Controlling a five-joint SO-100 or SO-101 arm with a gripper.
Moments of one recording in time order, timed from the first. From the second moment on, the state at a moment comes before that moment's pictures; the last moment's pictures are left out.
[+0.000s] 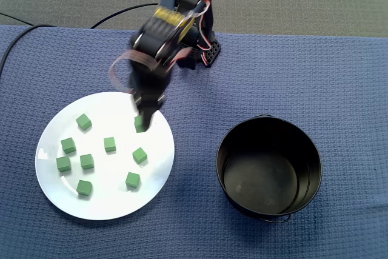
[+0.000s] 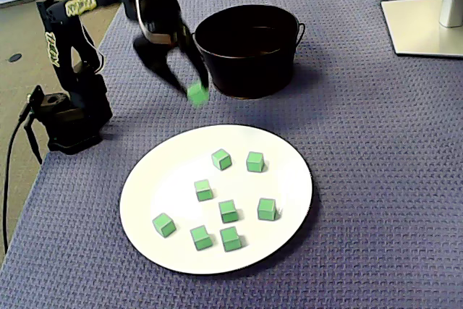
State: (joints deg) arm 21.7 92.3 69.1 87.7 -28.7
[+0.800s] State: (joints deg) arm -17.3 54.2 36.7 97.3 -27.0
